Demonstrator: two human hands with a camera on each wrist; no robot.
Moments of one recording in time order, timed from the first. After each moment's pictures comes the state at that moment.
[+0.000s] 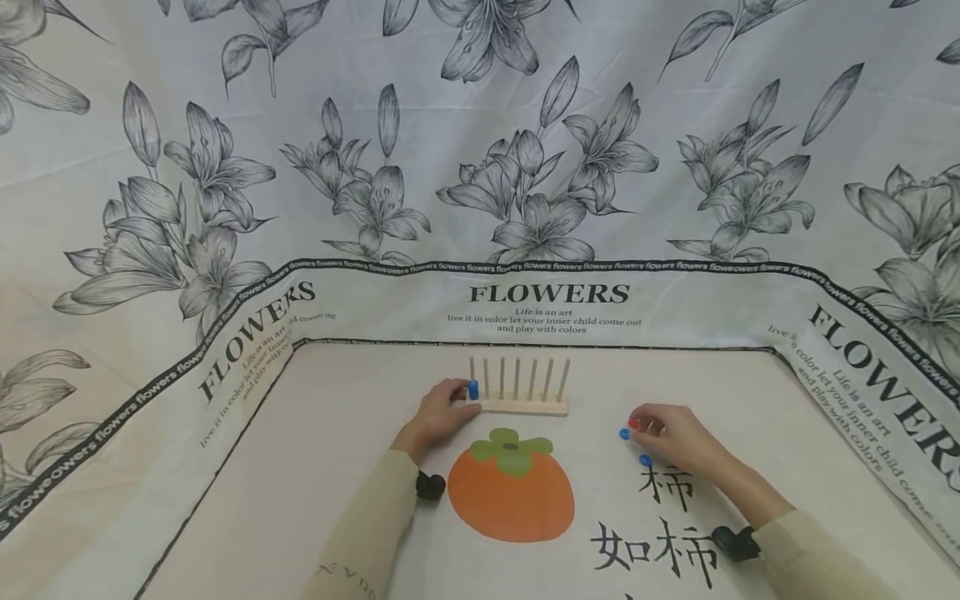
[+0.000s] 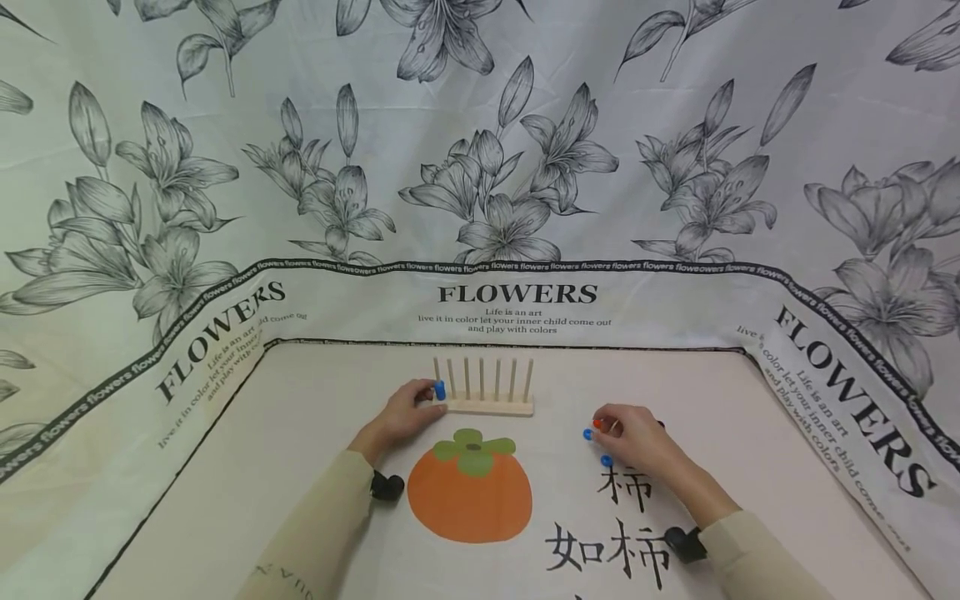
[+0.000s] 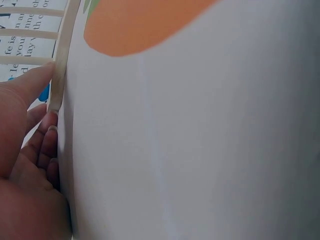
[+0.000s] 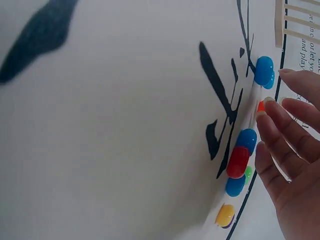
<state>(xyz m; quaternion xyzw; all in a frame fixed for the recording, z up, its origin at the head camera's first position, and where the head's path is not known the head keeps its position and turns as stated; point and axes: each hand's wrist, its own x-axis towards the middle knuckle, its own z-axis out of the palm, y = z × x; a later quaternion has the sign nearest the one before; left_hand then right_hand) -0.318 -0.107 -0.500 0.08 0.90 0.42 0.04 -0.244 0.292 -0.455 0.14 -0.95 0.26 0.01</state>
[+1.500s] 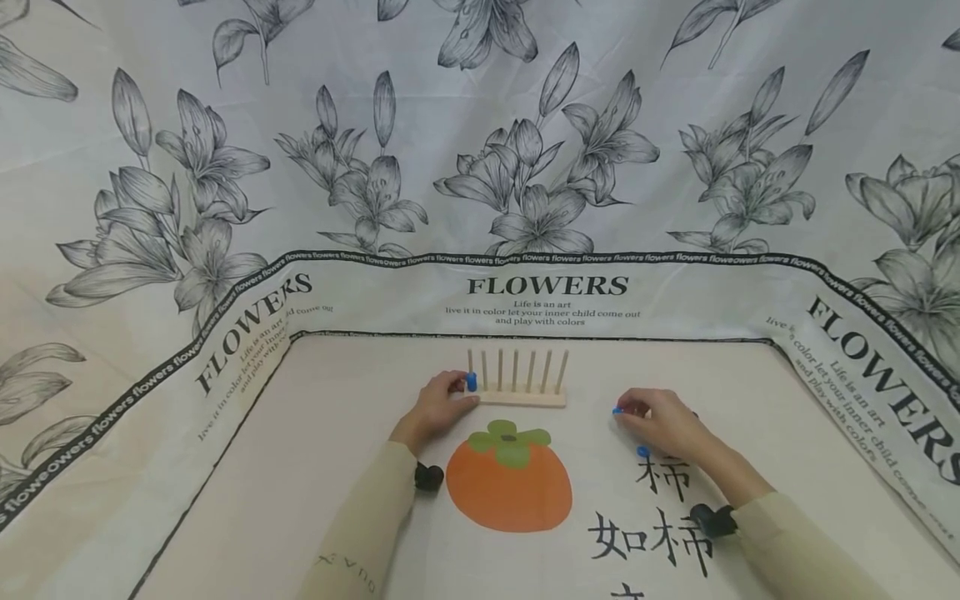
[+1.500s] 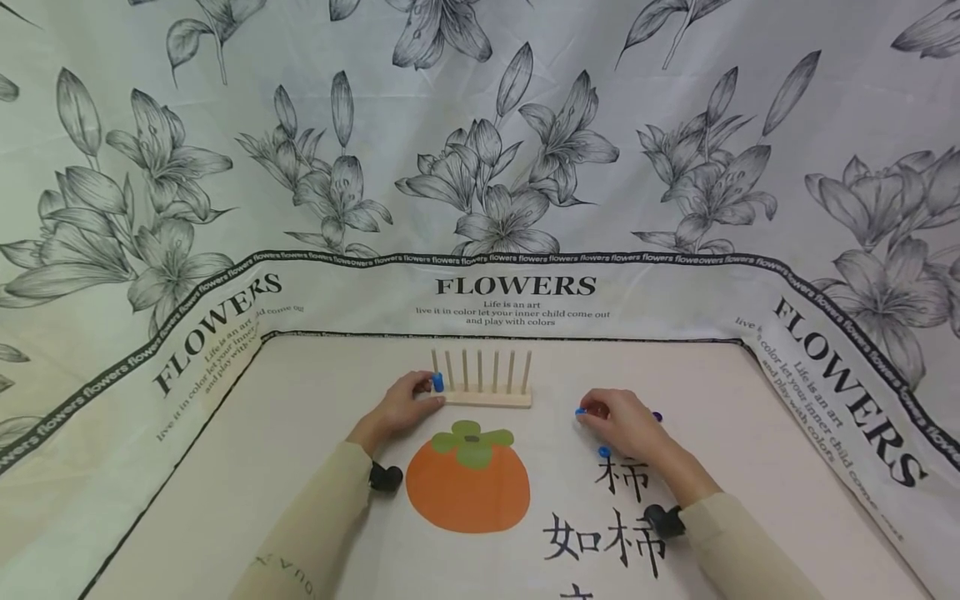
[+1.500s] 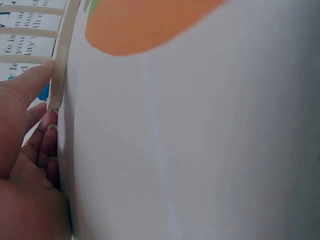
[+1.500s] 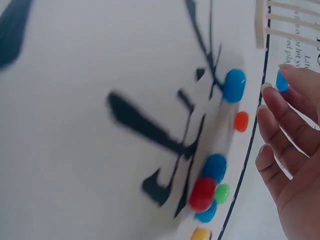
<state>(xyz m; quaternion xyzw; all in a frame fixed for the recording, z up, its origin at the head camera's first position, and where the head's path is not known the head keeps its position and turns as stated) -0.312 -0.107 -0.492 0.09 0.90 0.42 0.04 -0.256 0.280 -0.450 0.15 -0.96 0.25 0.01</state>
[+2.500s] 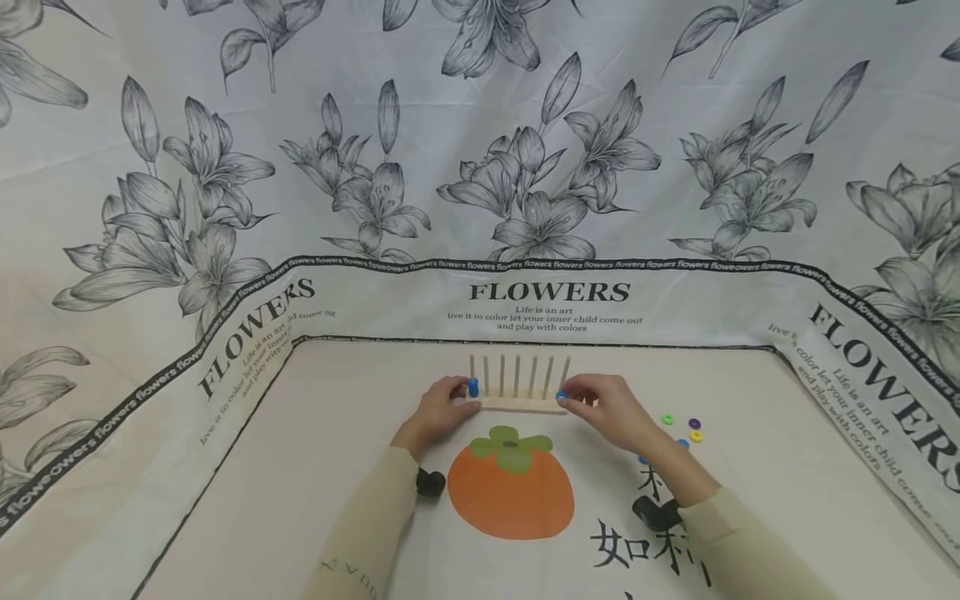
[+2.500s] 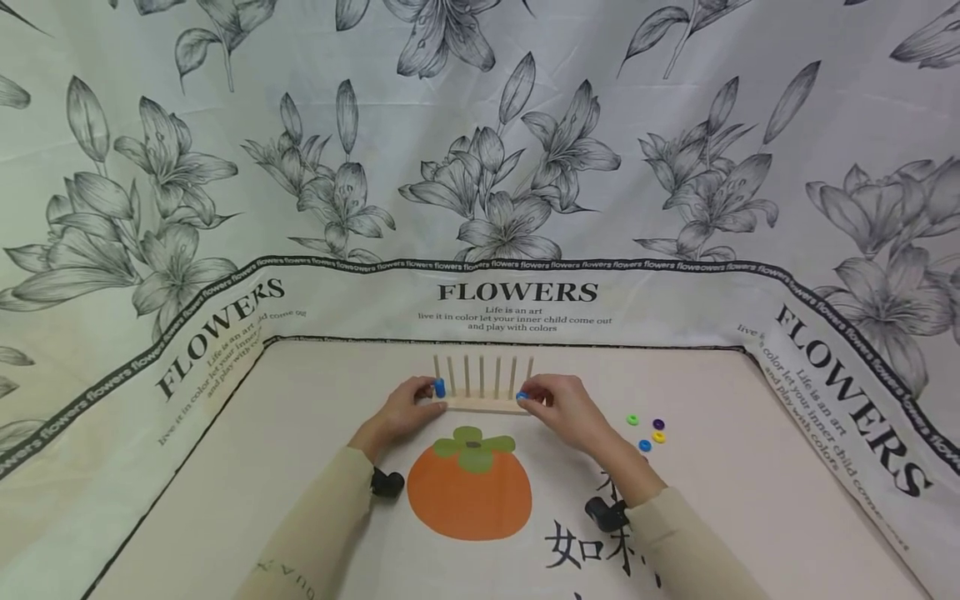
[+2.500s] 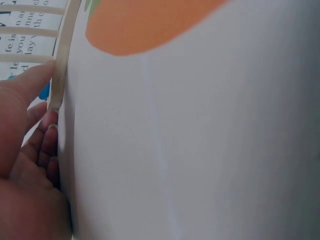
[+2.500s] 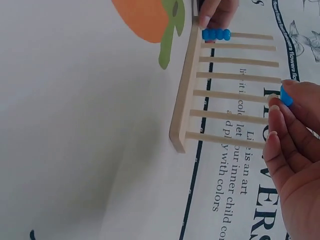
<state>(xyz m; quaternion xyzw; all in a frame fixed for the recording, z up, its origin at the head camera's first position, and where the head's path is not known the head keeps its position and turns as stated) -0.320 -0.107 -0.499 0.09 0.90 0.42 0.04 -0.258 0.198 -0.420 0.27 -0.90 0.34 0.10</state>
